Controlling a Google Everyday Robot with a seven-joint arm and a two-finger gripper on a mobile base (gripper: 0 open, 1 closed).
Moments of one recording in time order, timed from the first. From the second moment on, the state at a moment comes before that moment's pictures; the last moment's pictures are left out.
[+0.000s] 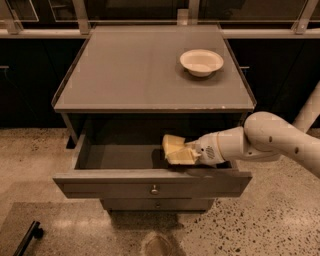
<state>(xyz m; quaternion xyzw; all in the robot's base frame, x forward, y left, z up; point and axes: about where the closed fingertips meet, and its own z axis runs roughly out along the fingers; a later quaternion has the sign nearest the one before) 0.537 -0.074 0.698 -0.31 0.82 0.38 0.29</state>
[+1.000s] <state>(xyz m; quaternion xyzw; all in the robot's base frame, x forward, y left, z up) 0.567 -0.081 0.661 -0.29 0.84 0.37 0.28</state>
